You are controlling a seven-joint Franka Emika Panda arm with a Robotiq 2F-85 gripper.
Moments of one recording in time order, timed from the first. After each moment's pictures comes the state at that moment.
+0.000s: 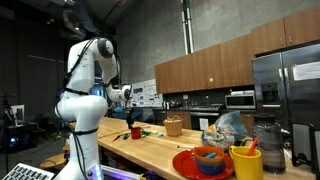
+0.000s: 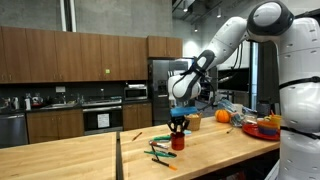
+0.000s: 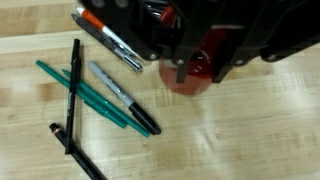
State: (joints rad) arm 0.16 0.08 0.11 -2.37 -0.01 2.42 0.74
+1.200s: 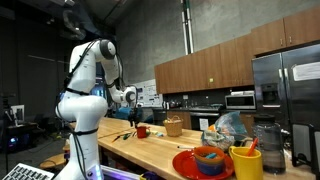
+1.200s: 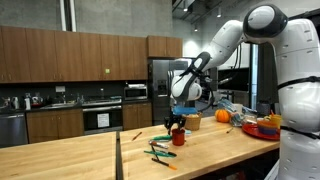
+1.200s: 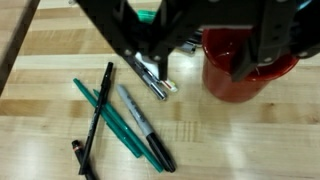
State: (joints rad) arm 0.14 0.12 0.10 -2.37 0.14 2.60 0.37
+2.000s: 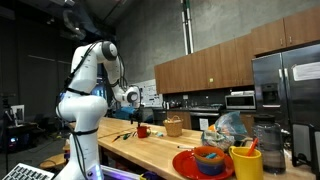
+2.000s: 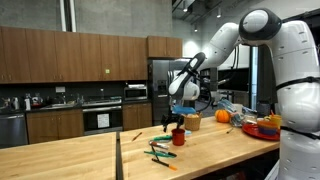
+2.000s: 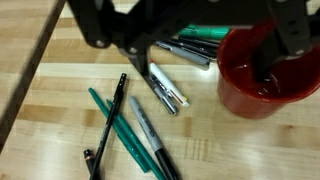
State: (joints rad) arm 0.12 0.16 0.10 -2.31 0.28 2.60 0.16
